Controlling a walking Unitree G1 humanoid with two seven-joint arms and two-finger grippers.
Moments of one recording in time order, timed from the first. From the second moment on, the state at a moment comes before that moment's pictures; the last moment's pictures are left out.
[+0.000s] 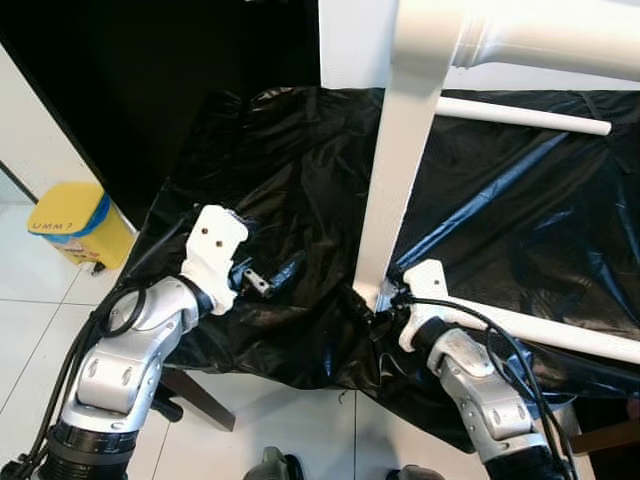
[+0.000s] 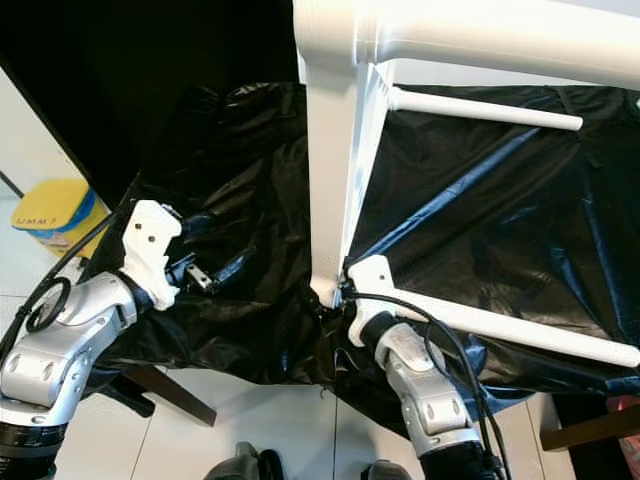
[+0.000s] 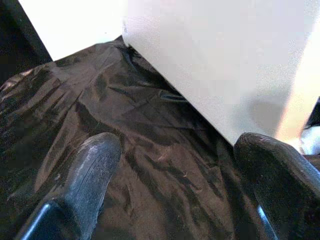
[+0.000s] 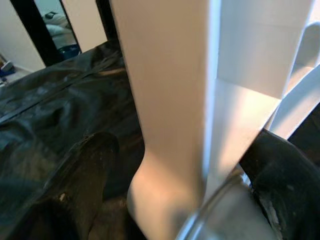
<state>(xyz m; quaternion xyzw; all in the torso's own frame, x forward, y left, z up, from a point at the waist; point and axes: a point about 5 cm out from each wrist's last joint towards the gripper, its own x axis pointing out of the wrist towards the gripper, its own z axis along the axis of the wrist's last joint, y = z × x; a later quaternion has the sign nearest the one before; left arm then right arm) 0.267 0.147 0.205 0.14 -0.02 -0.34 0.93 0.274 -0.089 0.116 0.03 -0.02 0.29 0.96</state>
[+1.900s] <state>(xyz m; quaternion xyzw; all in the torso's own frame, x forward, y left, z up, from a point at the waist) 0.275 0.132 0.210 0.11 -0.06 -0.34 0.93 0.265 -0.145 0.136 0.02 -0.14 0.11 0.98</state>
